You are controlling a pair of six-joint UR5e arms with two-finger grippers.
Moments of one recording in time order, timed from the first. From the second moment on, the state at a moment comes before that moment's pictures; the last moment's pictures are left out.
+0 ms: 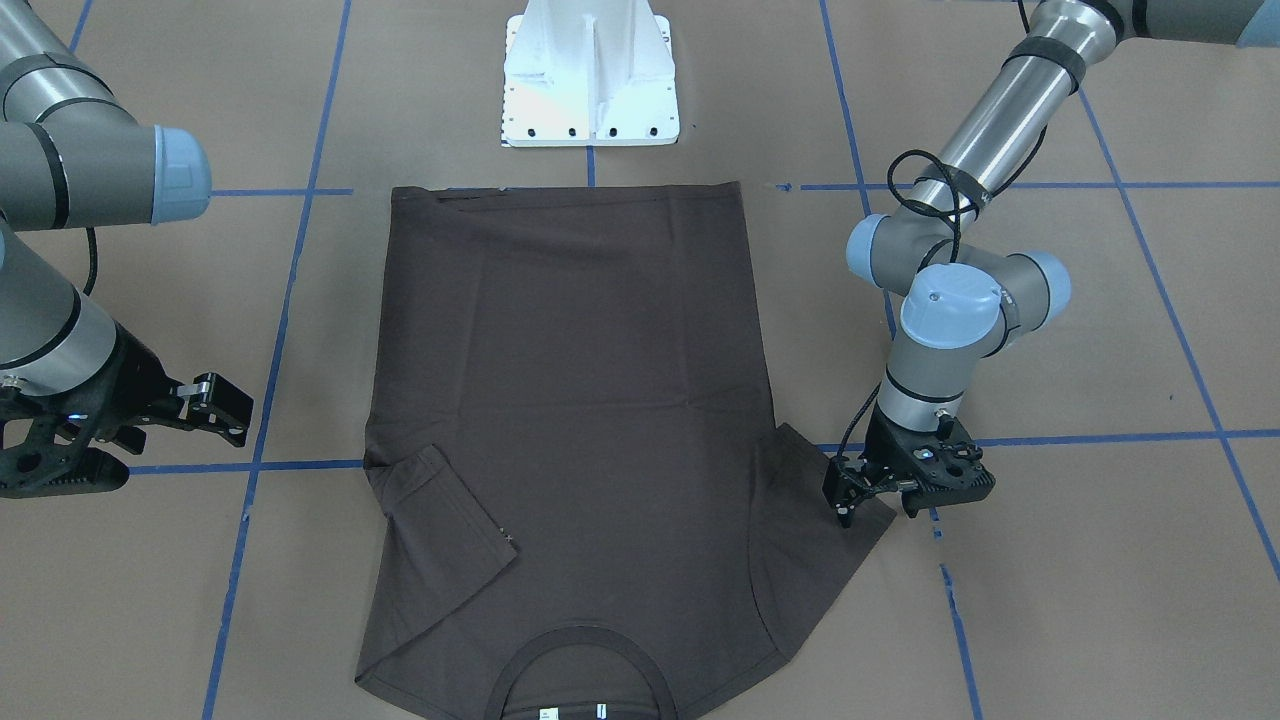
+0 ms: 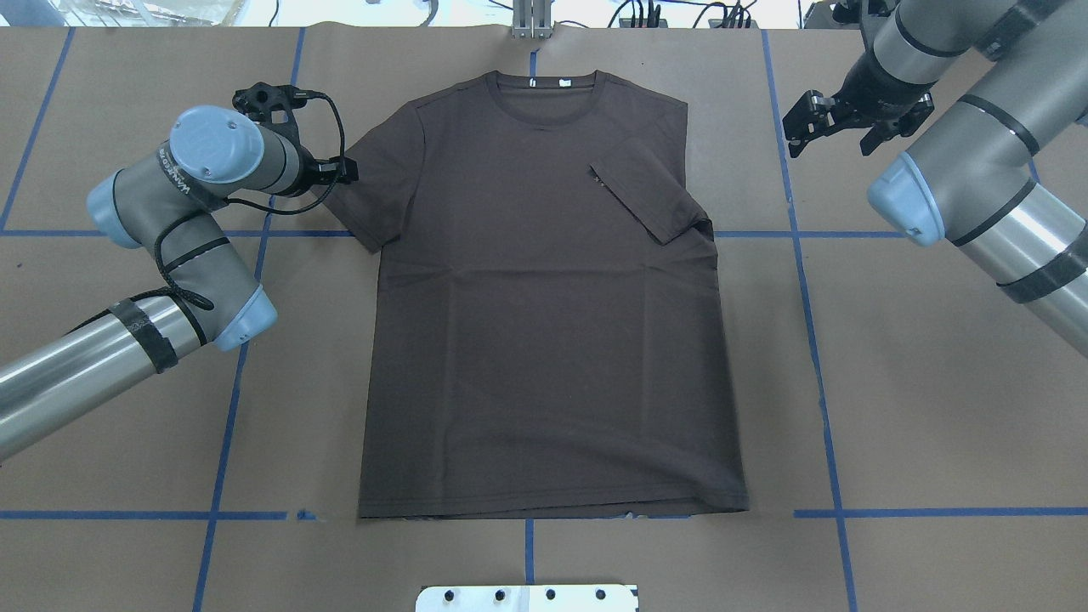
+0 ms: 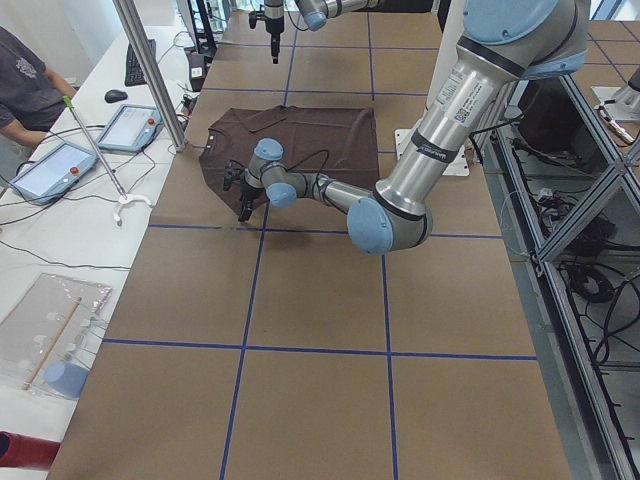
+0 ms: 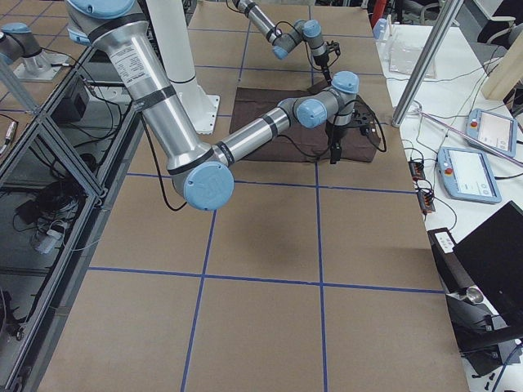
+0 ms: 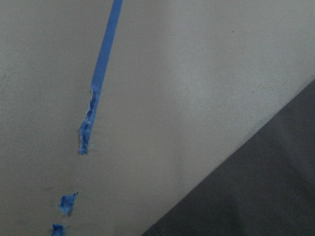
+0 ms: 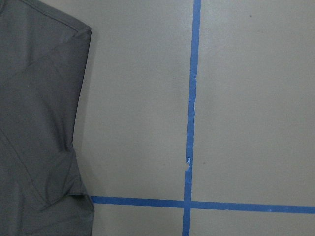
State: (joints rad) left arm -0.79 -2.17 -1.16 -2.26 -1.71 -1.15; right arm 1.05 -1.06 1.60 -1.58 2.18 0.69
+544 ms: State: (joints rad) left arm -0.79 -2.17 -1.17 -2.25 -1.71 -1.15; right arm 1.04 -1.06 1.59 -1.59 2.18 0.69
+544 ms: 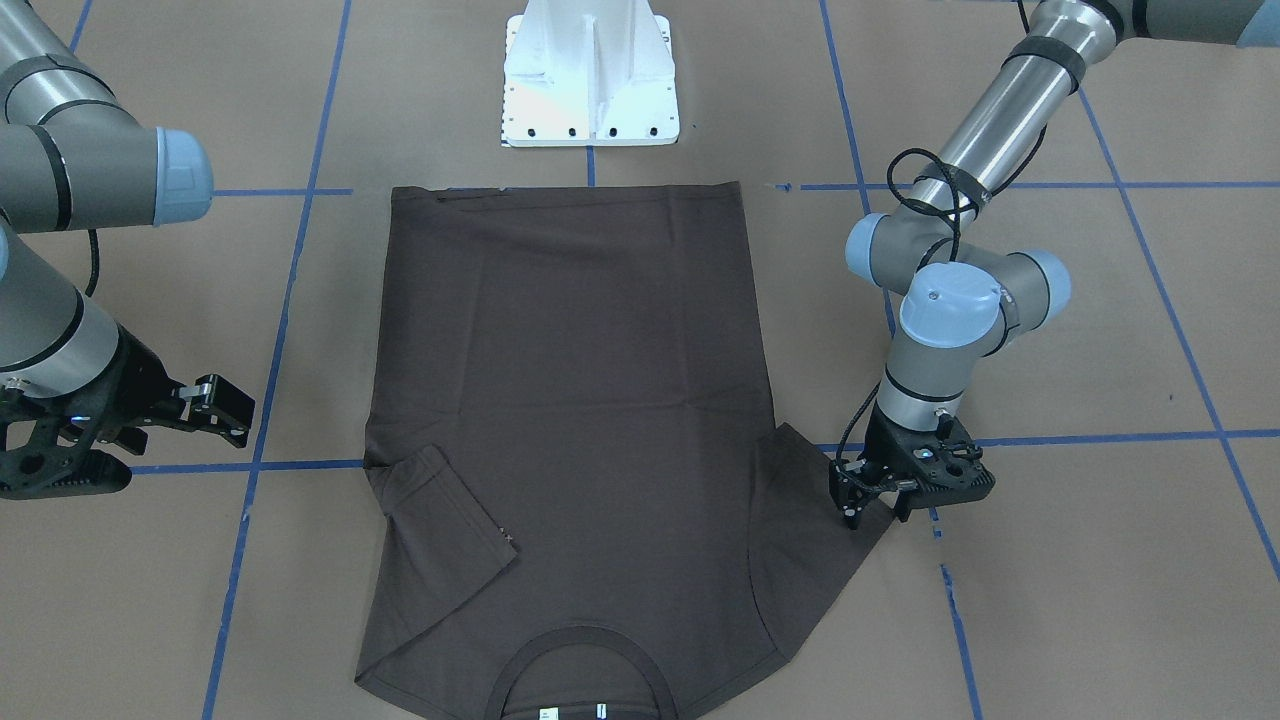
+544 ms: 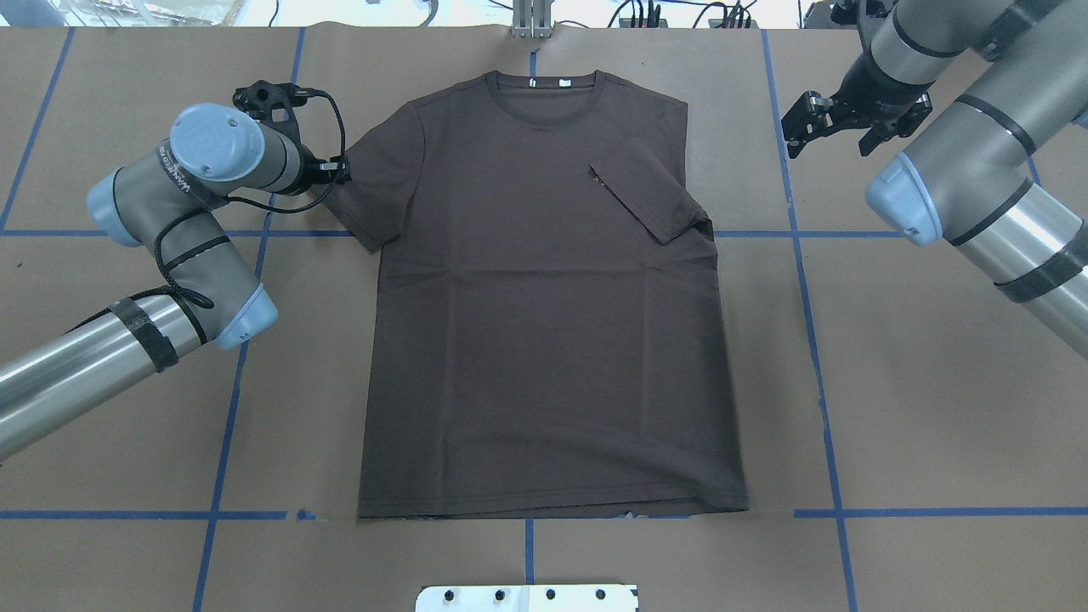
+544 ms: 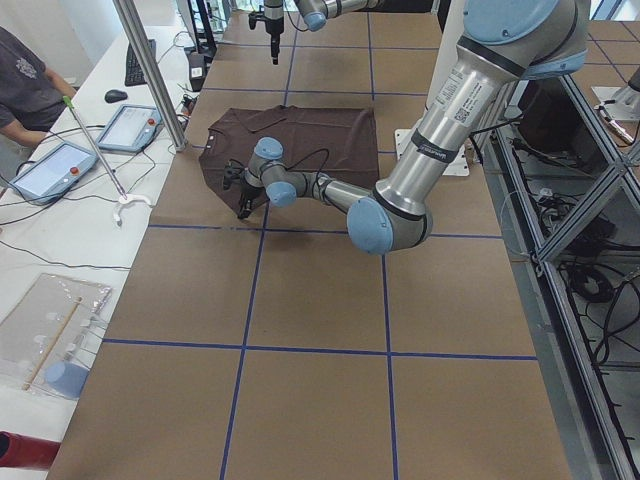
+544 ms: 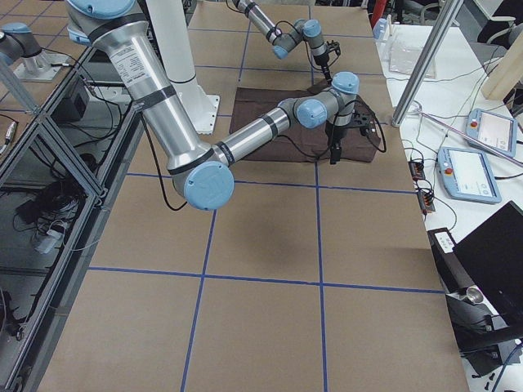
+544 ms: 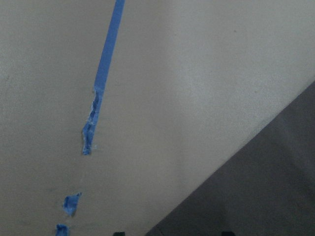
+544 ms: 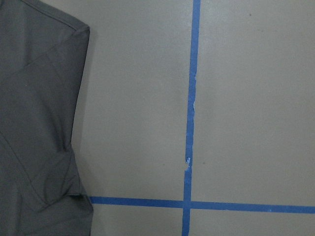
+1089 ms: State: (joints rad) left arm -0.79 -2.17 -1.19 -2.25 -1.71 -1.16; right arm 1.04 -1.06 1.58 -1.58 2.18 0.68
